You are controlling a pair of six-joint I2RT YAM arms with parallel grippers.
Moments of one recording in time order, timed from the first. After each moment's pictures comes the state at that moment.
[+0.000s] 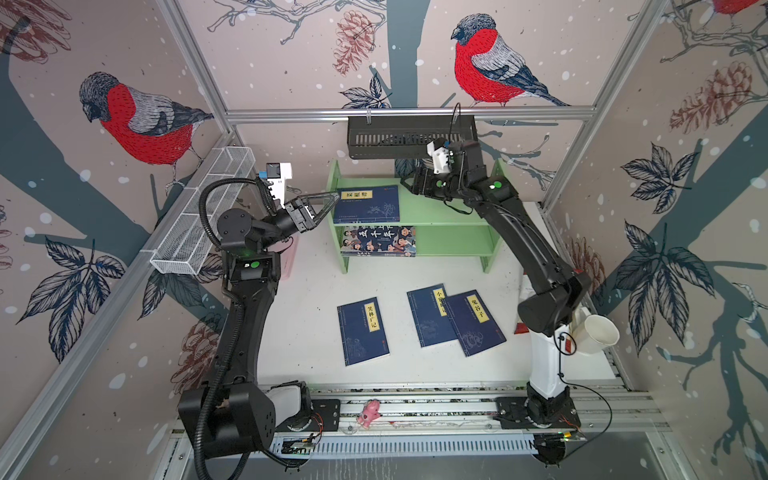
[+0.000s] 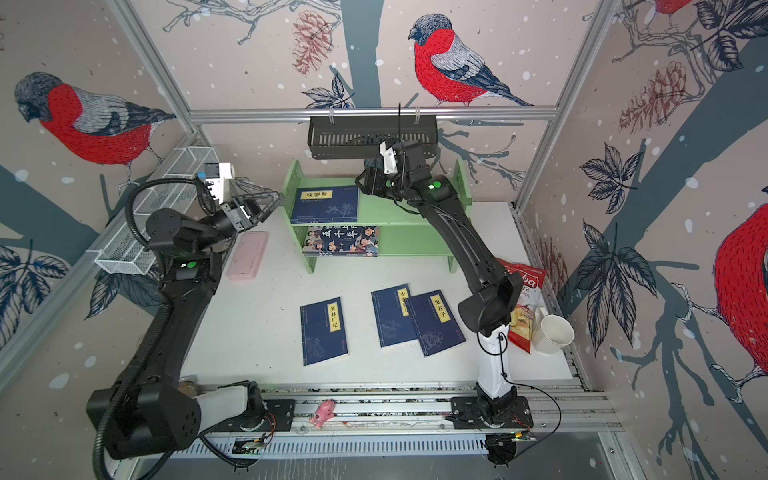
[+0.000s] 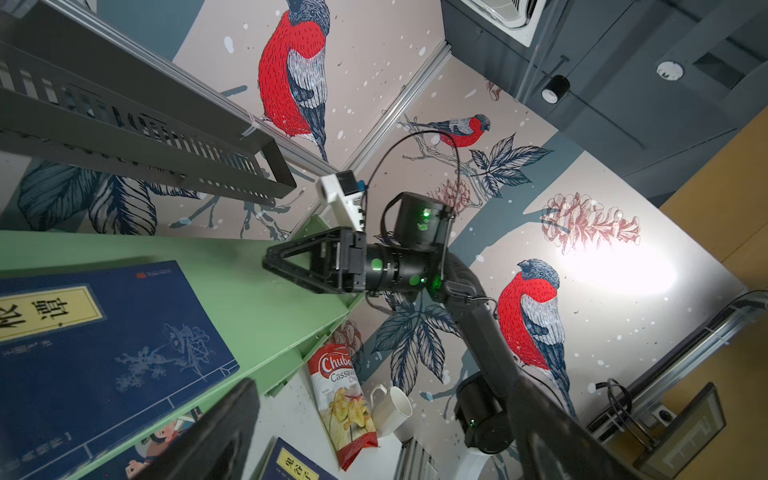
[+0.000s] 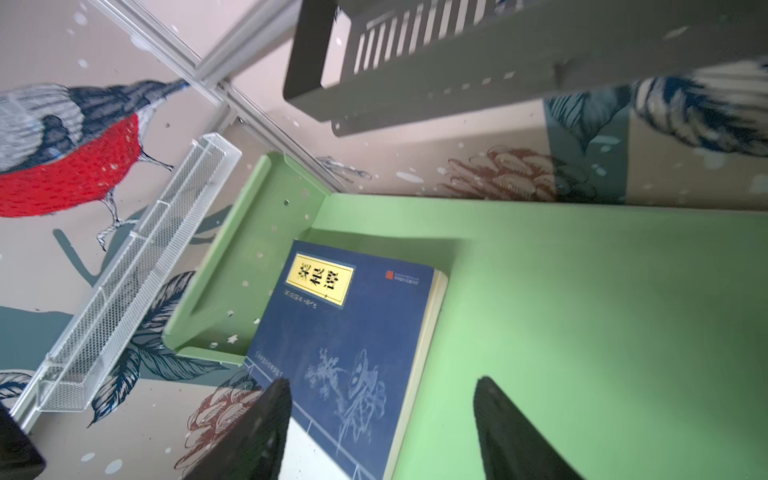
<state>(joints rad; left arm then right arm) 0.12 1.20 1.17 0.48 1.15 -1.10 0.54 1.99 2.33 -0.75 -0.30 0.52</state>
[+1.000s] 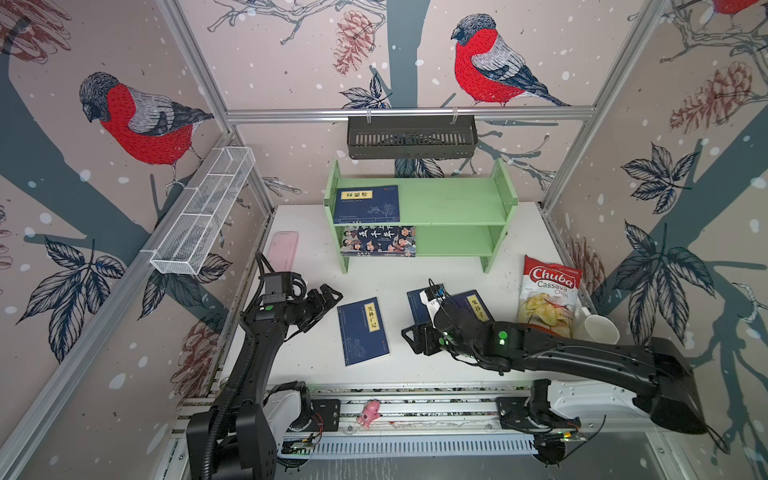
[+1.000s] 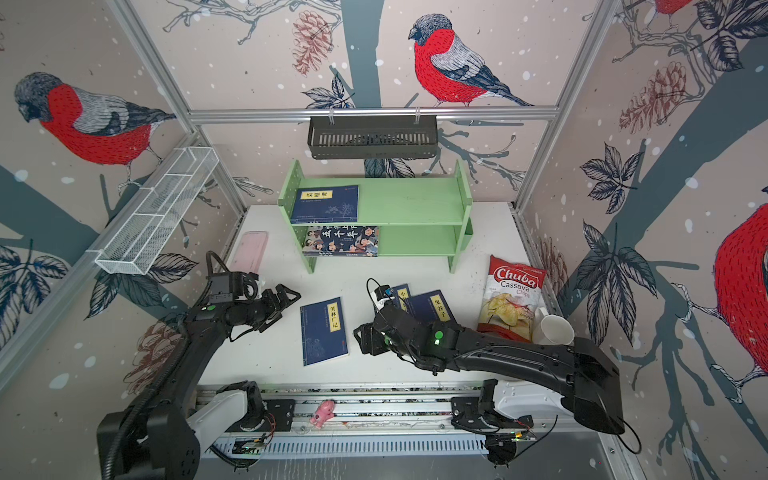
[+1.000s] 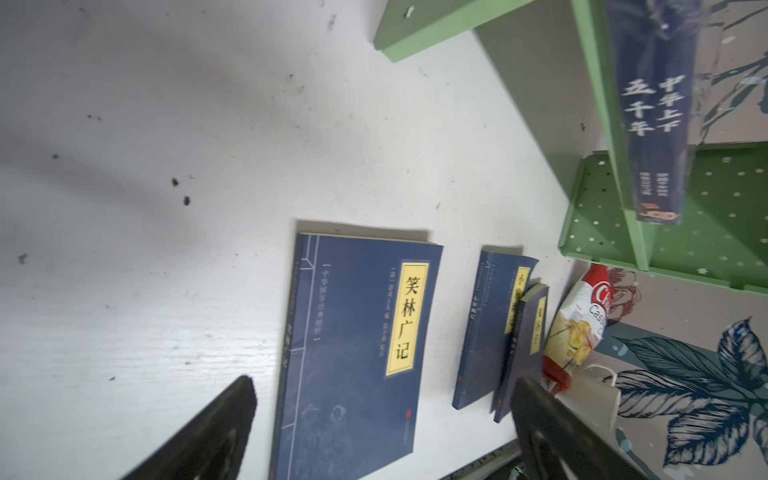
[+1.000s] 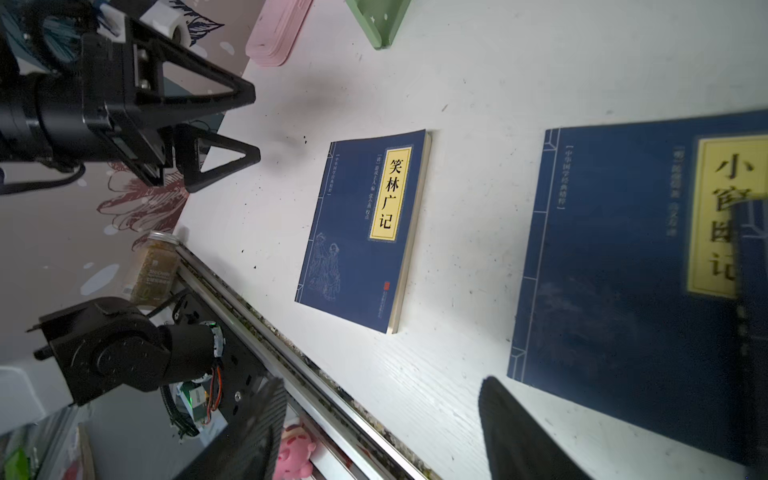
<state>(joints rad) 0.11 1.04 0.62 -0.60 0.56 -0.53 1.18 1.22 0.77 -0.25 0.09 0.82</state>
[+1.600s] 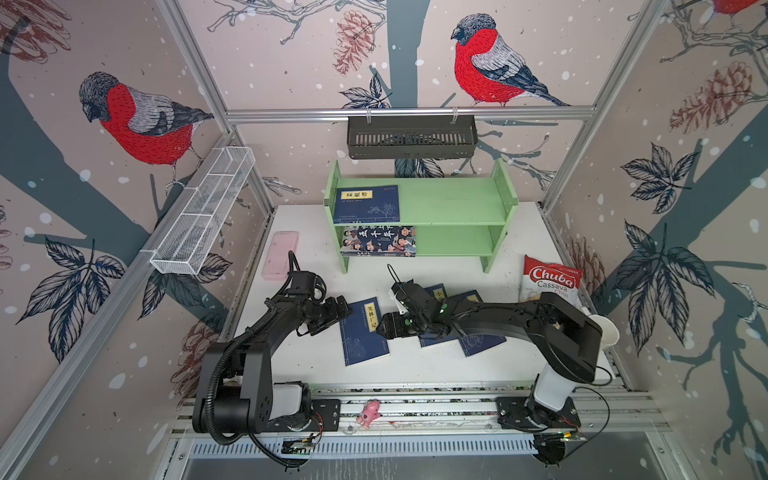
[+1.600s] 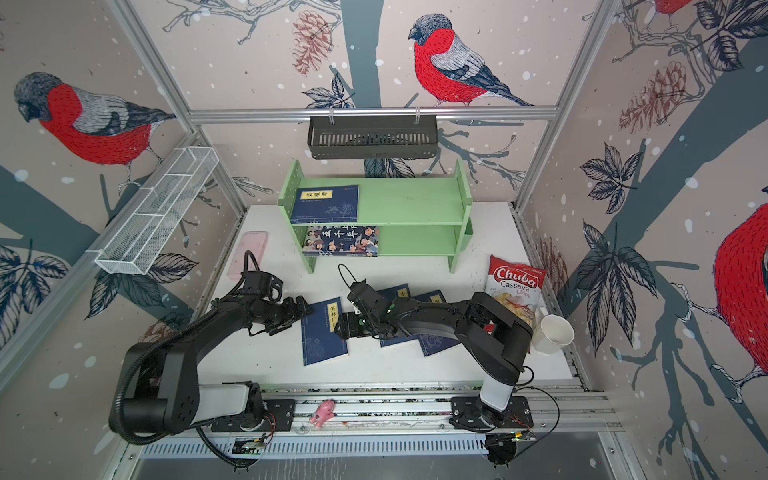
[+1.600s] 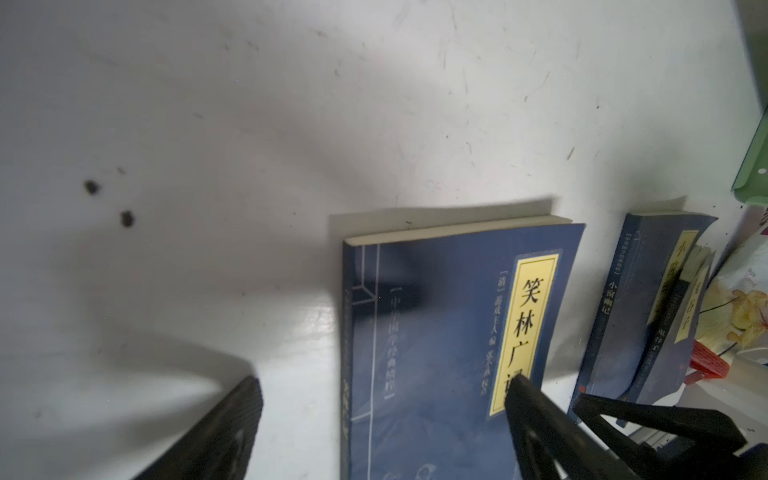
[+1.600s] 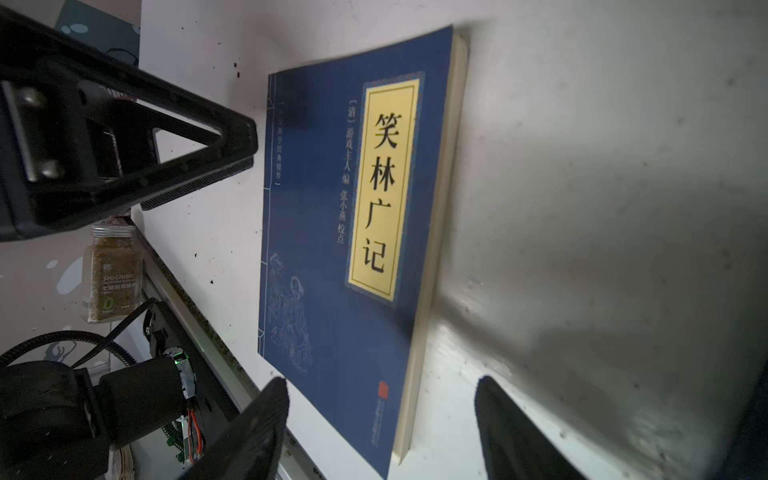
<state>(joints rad) -0.03 1.33 0.60 -0.49 0.46 -0.42 1.02 1.75 0.98 -0.10 -0.27 0.78</state>
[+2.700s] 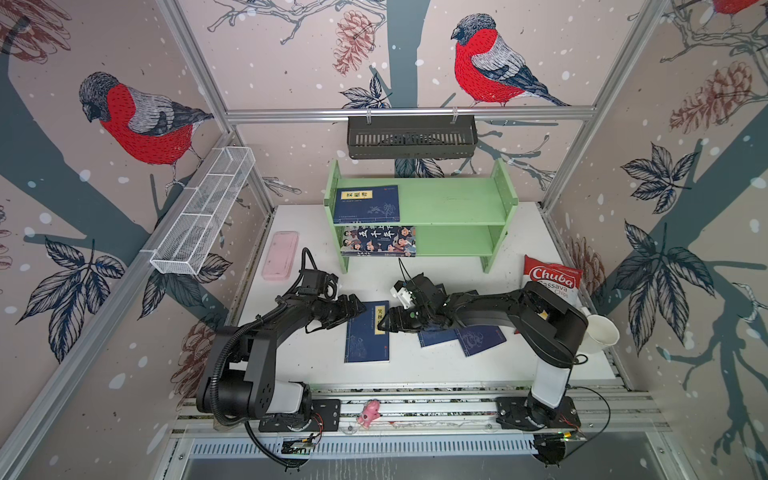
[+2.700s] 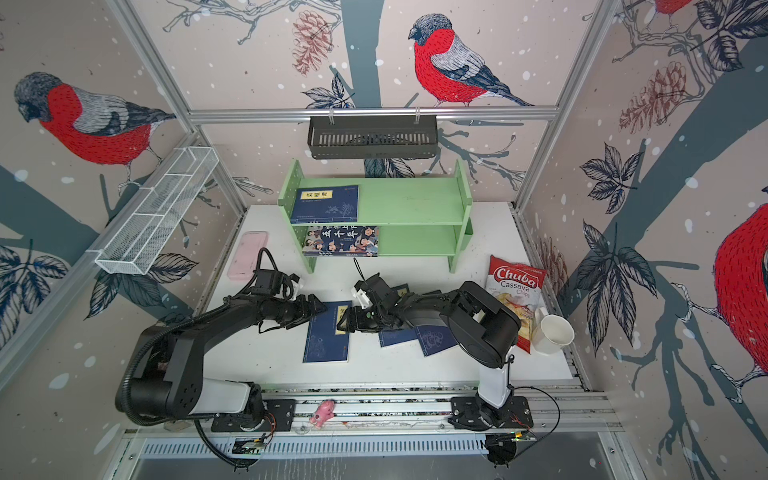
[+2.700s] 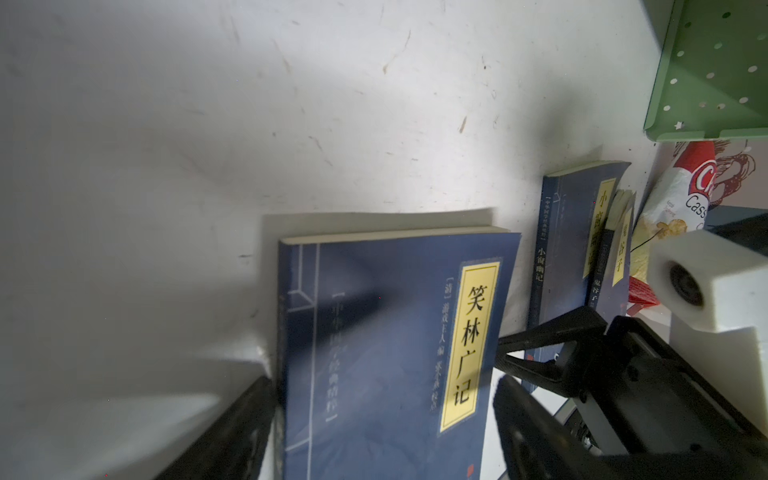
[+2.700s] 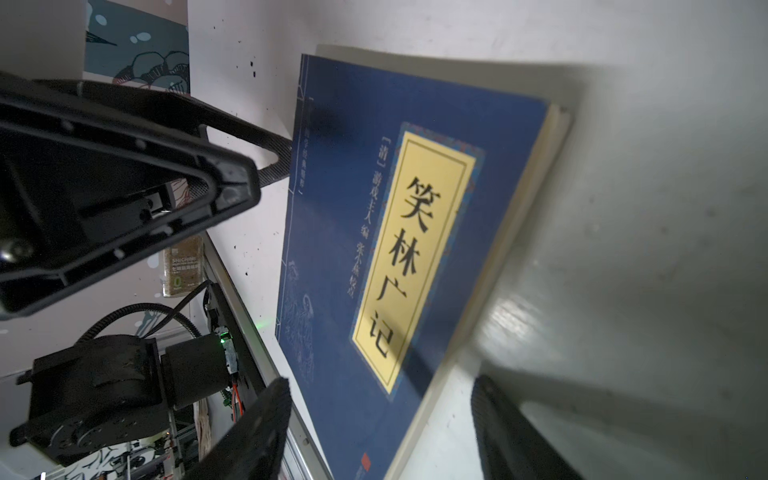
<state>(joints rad) -0.12 1.42 0.59 -0.34 0.60 -0.41 0.91 1.86 0.92 0.11 -0.53 0.79</state>
